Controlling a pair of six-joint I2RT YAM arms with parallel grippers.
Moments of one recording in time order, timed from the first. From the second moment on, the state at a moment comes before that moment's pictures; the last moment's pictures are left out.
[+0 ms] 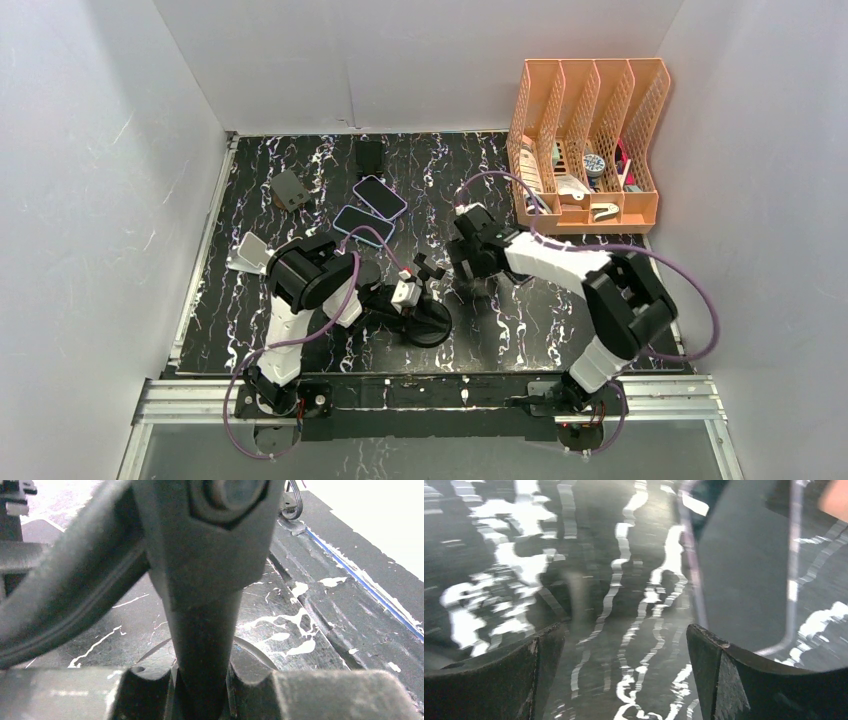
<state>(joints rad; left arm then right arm) -0.71 2.13 0.47 1.52 1.19 0.13 0.70 1.67 1.02 -0.56 0.35 0.26</state>
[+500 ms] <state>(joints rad) -0.70 2.14 0.47 1.52 1.20 0.13 0.67 1.08 0.81 -0.32 -0.15 -0.05</state>
